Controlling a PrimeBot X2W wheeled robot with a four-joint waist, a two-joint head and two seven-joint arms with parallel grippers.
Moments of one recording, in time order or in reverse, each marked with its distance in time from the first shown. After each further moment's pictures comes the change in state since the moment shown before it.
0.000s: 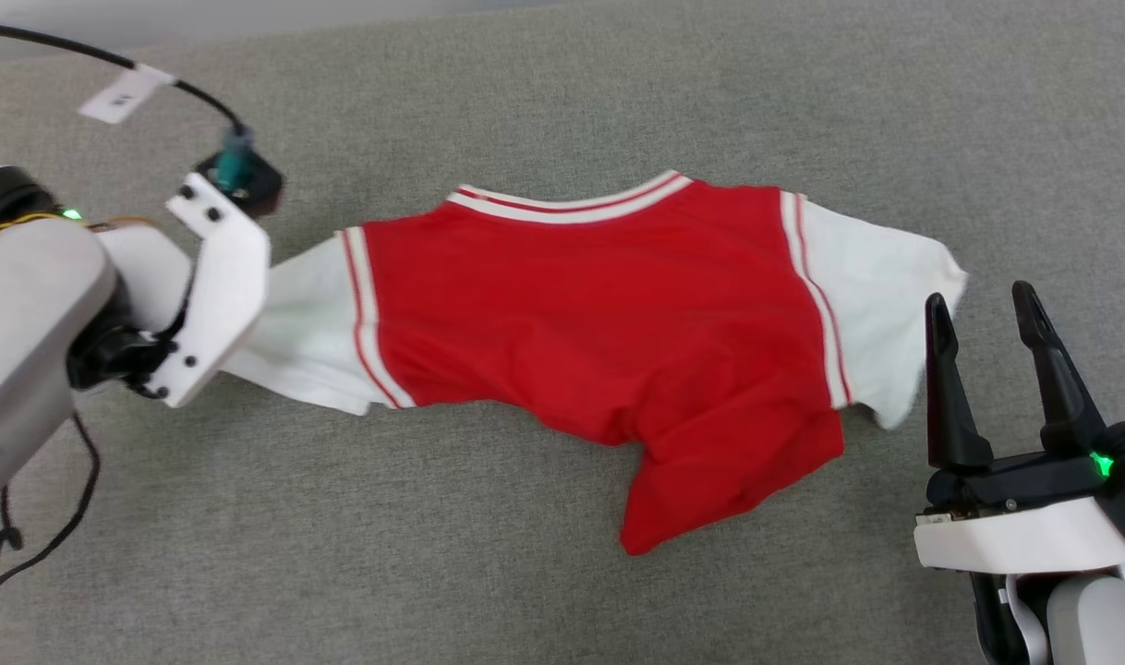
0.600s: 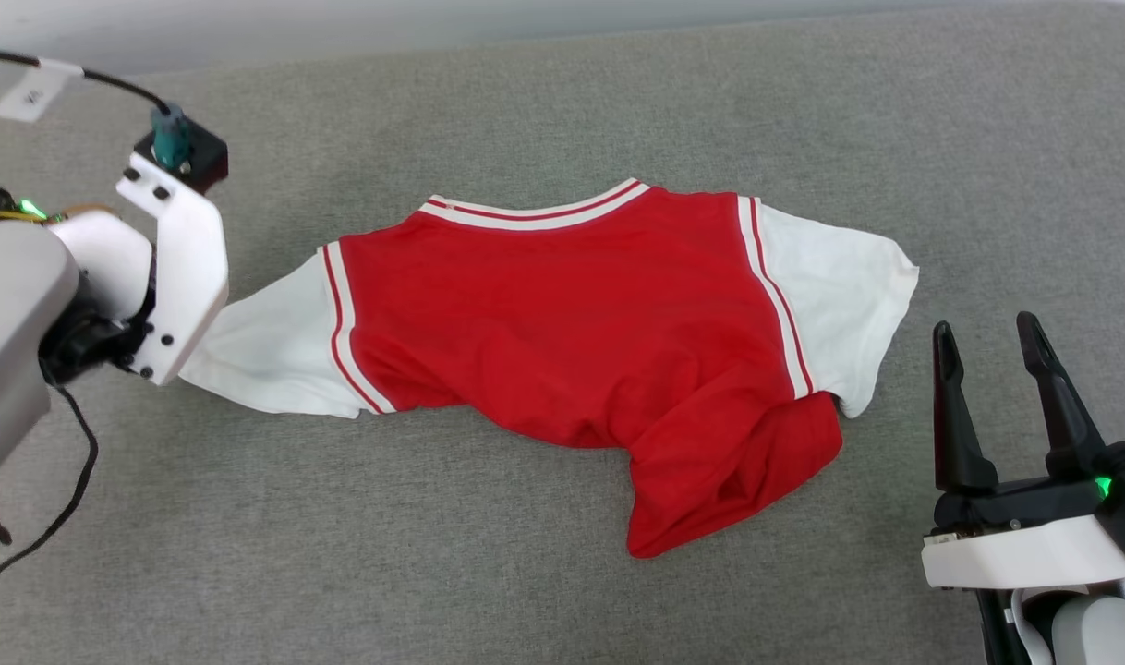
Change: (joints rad) left arm 0.050 0.015 0.045 0.120 0.007 0.049 -0.194; right arm 0.035 -0.011 -0.017 0.030 -0.001 0.000 0.000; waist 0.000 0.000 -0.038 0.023
